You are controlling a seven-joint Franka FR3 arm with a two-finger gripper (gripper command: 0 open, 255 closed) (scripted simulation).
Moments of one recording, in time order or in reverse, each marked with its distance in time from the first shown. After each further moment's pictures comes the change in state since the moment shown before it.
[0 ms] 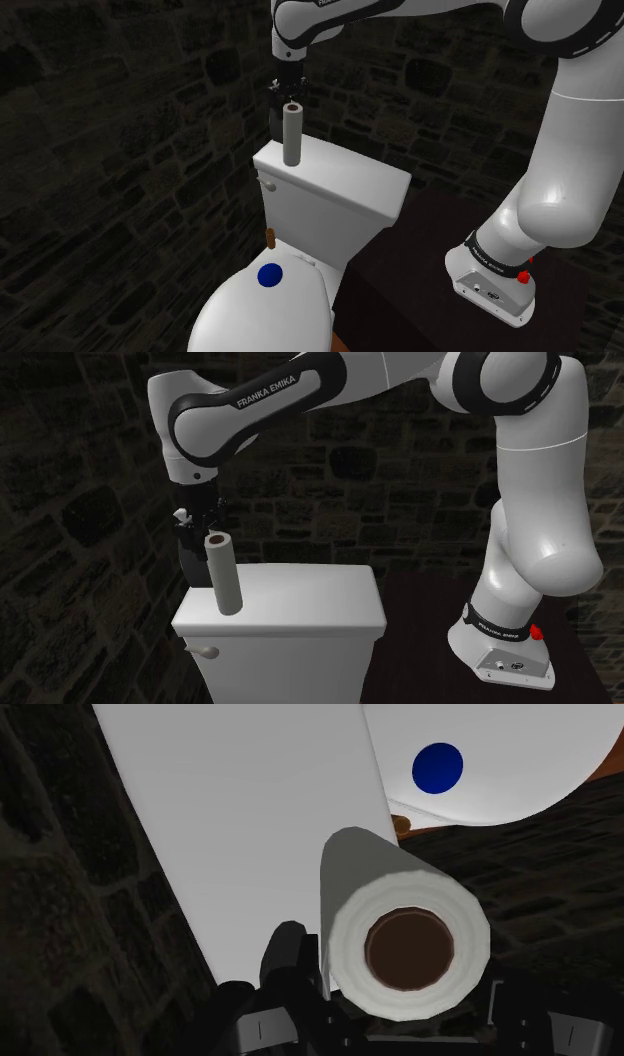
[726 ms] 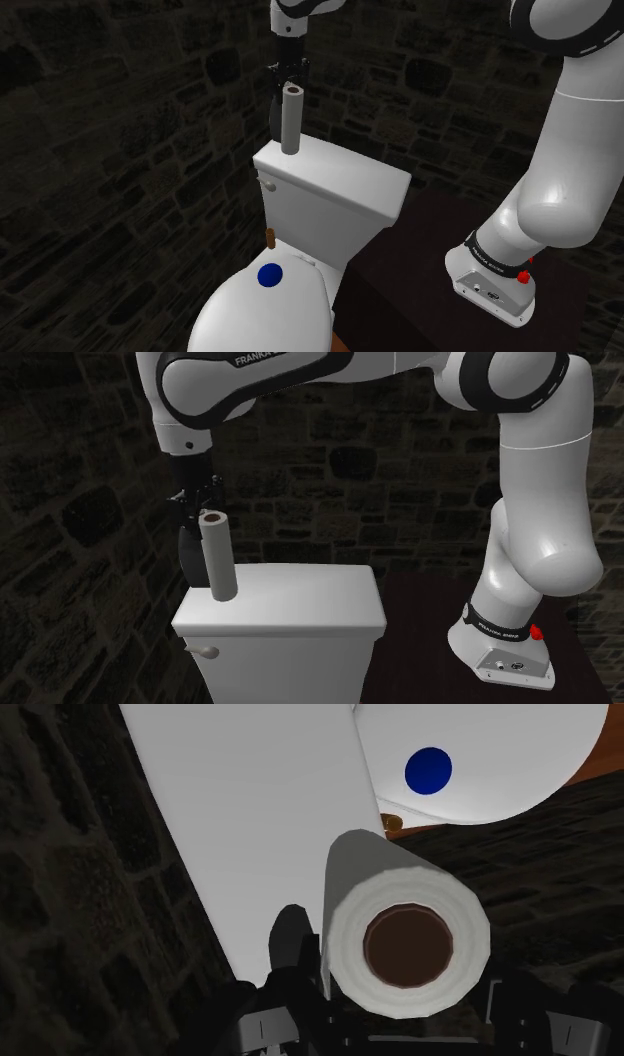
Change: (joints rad) arm 0.001 -0.024 0.003 0.106 0.004 -0.130 0.003
